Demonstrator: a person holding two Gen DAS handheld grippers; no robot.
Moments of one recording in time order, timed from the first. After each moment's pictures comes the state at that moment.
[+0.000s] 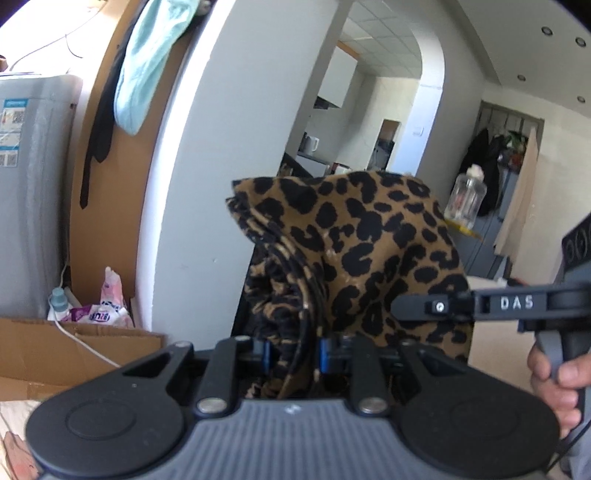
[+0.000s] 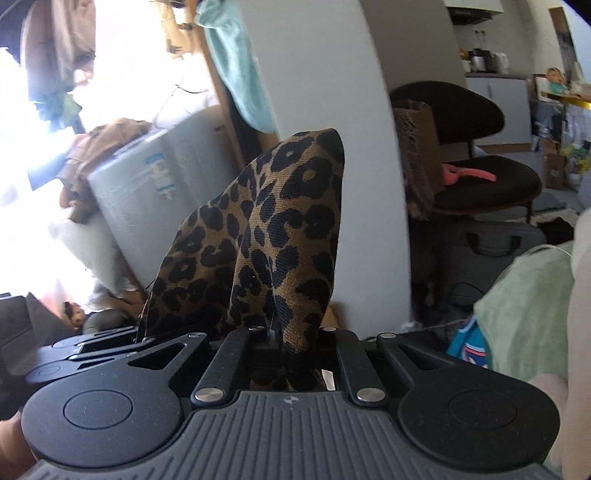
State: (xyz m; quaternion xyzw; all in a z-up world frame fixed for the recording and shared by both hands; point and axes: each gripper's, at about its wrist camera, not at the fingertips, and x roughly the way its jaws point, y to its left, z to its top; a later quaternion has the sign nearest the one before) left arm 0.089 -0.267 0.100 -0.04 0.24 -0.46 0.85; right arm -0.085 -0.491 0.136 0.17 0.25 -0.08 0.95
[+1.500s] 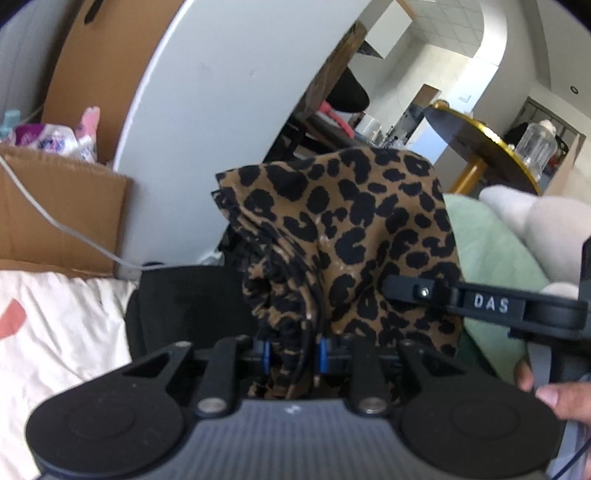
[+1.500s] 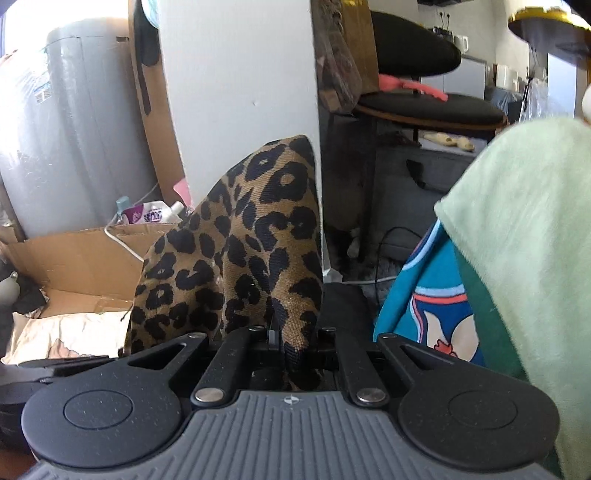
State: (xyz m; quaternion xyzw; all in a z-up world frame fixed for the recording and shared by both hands) left arm 0.158 -0.384 -0.171 -0.10 0.37 -0.48 0.79; right arm 0.015 -0.586 -0.127 0.11 0.30 -0.18 0.93
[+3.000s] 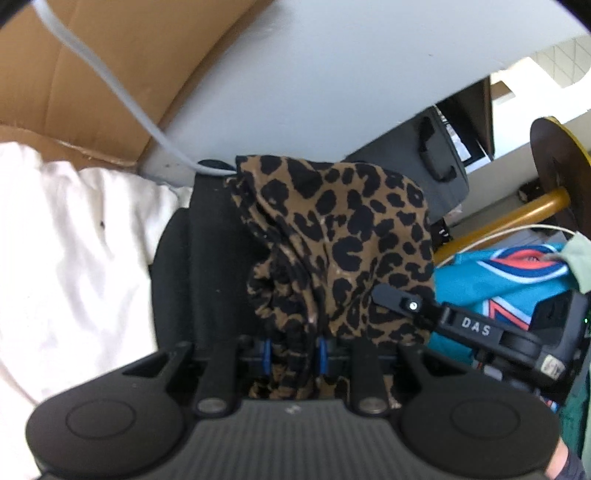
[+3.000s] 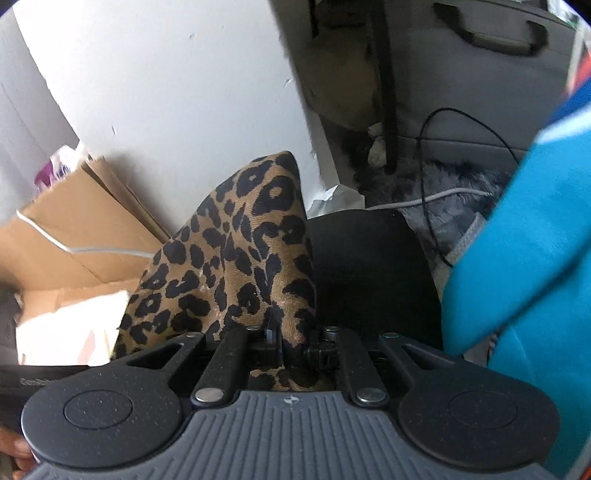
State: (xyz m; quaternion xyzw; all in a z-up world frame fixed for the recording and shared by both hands) left arm 0.335 -0.451 -0.358 -0.17 0.53 -0.45 0.69; right arm 0.182 -0.697 -0.323 0.21 0.39 -0.14 0.89
